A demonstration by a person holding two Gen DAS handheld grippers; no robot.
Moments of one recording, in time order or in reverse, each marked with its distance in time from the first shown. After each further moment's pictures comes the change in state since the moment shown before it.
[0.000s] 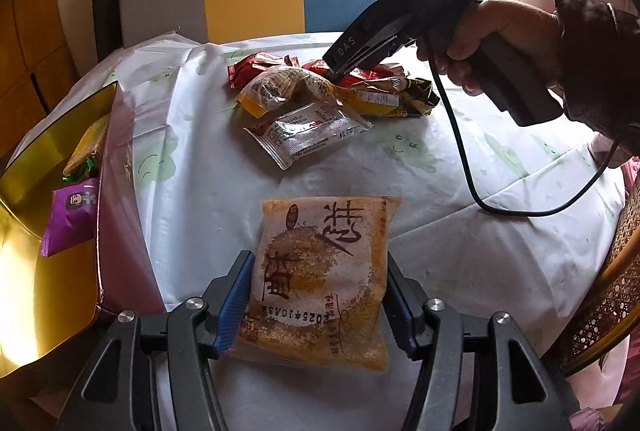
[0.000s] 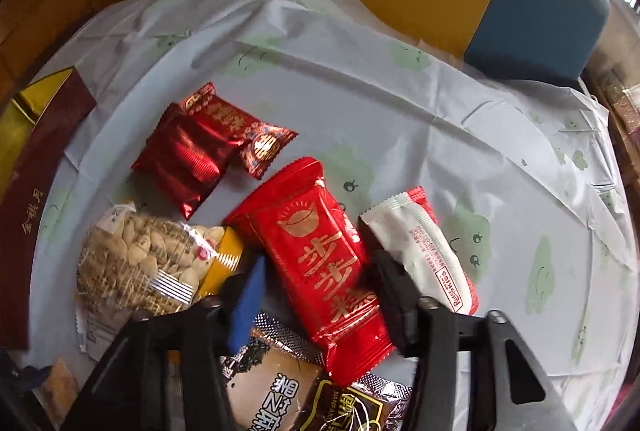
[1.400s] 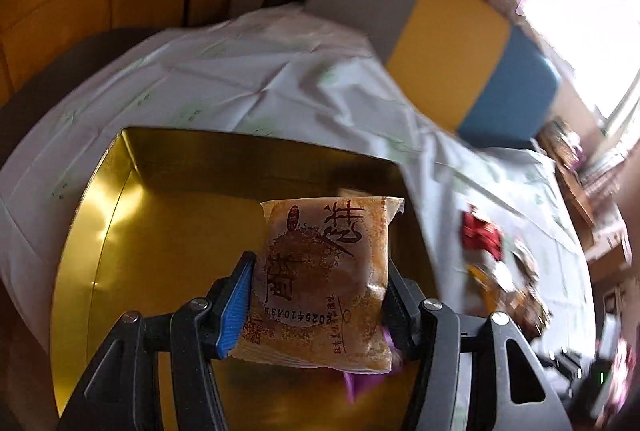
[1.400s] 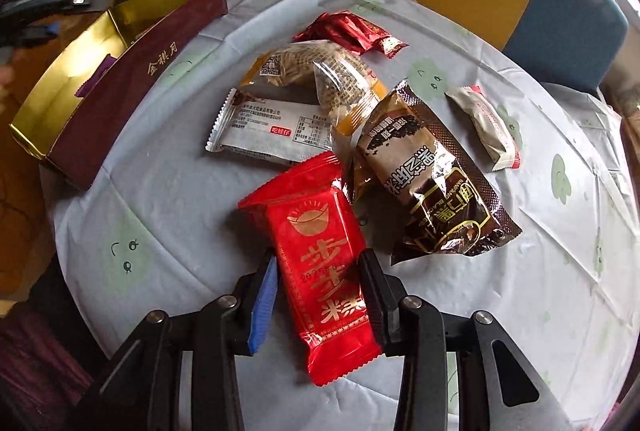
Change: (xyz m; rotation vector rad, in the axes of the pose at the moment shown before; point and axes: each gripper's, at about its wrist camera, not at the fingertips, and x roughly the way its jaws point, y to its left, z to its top) left arm -0.039 0.254 0.061 -0.633 -0.002 0.125; right arm -0.061 0.073 -0.123 -0.131 0.015 0.097
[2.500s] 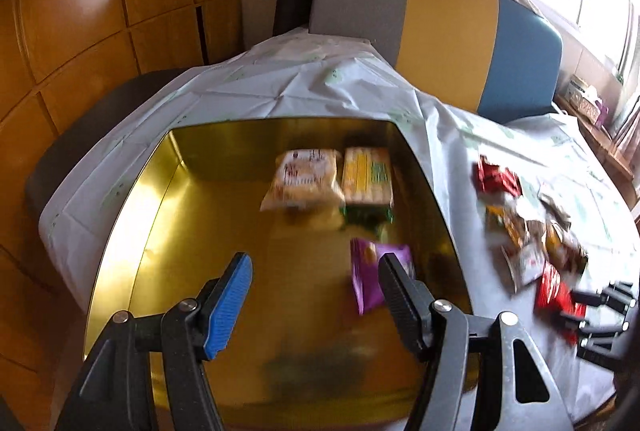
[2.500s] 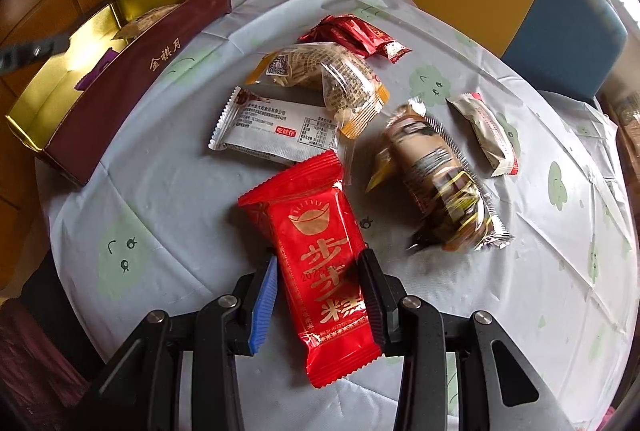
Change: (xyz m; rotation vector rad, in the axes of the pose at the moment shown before) left arm -0.049 -0.034 -0.088 0.166 -0.126 0.202; right arm -0.002 0.006 -0.003 -0.021 -0.017 -0.024
